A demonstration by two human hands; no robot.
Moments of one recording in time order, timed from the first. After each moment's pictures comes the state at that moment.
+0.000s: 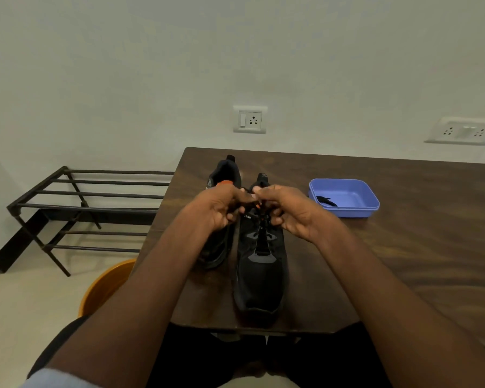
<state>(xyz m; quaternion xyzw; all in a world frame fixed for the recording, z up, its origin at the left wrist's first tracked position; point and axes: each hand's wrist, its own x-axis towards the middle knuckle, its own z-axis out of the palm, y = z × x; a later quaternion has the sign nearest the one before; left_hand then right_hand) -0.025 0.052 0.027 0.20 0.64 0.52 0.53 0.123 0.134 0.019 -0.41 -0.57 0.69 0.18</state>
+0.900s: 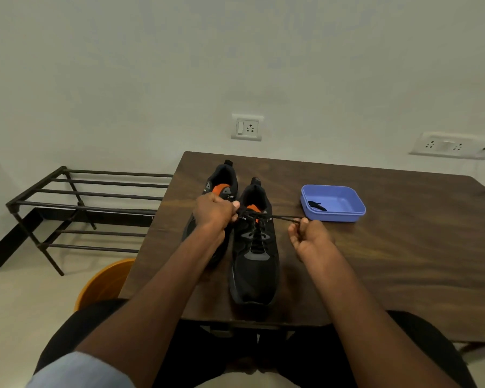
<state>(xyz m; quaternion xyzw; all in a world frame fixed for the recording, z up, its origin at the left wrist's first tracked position) -0.008 0.047 -0.010 0.12 0.72 0.61 0.30 0.162 0.114 0.000 -0.57 -0.11 0.70 0.42</state>
